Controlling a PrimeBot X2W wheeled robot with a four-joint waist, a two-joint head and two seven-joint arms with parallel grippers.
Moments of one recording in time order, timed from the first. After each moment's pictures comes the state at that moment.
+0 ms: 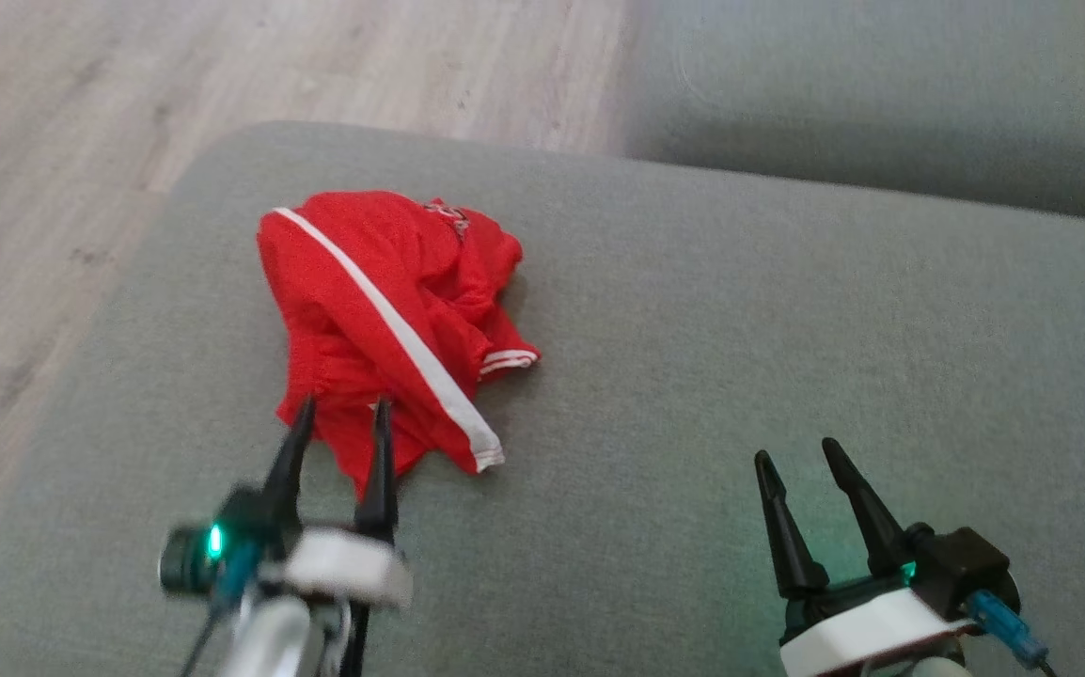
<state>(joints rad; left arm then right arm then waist) -0.14 0.06 -0.28 0.38 -0.25 0.04 -0.23 0.07 -0.04 0.21 0.22 0.19 0.13 -0.25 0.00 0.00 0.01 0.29</state>
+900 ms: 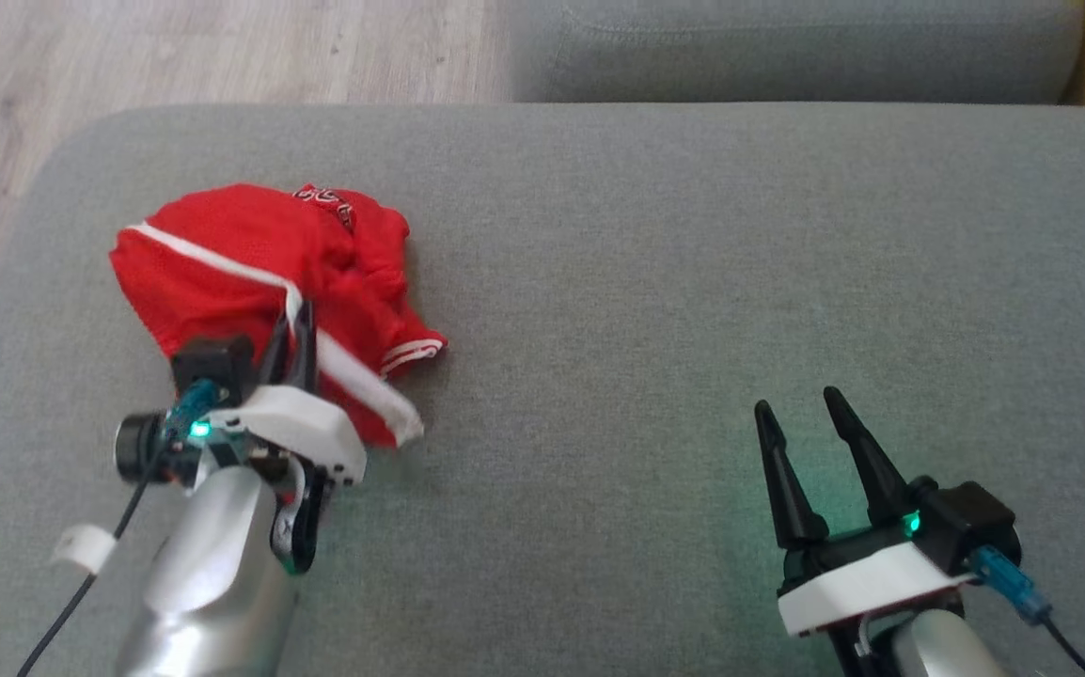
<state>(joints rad) -0.48 0.09 -0.24 0.70 -0.31 0.00 -0.07 -0.01 -0.04 0.21 0.22 0.19 0.13 -0.25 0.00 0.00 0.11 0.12</state>
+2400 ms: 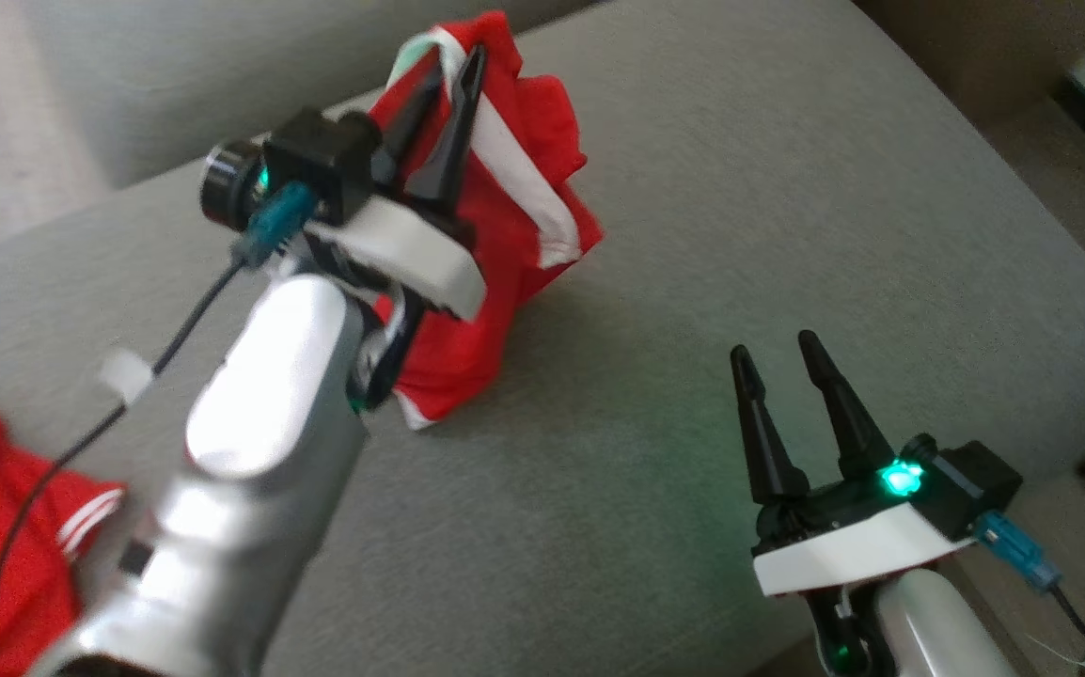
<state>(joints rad) -0.74 0.08 -0.46 0.40 -0.34 -0.08 -0.01 -0.07 -0.05 0.28 0.14 0.32 0.13 -0.25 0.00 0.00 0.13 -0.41</state>
